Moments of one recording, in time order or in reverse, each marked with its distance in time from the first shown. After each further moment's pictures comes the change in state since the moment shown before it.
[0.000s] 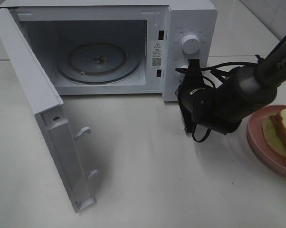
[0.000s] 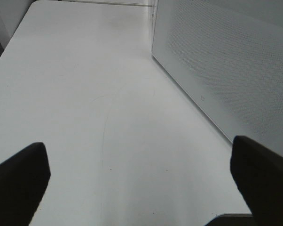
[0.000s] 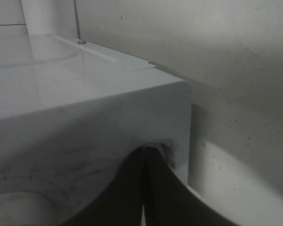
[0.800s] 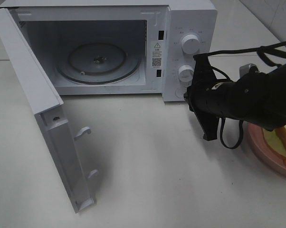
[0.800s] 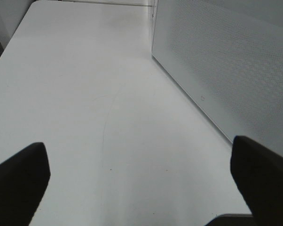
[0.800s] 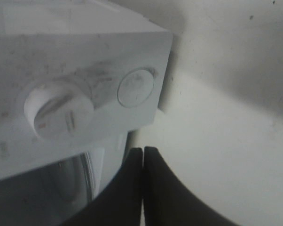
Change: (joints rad) left arm 0.000 0.000 0.000 0.000 0.000 0.000; right arm 0.009 -0.332 0.206 -0.071 0.301 -0.175
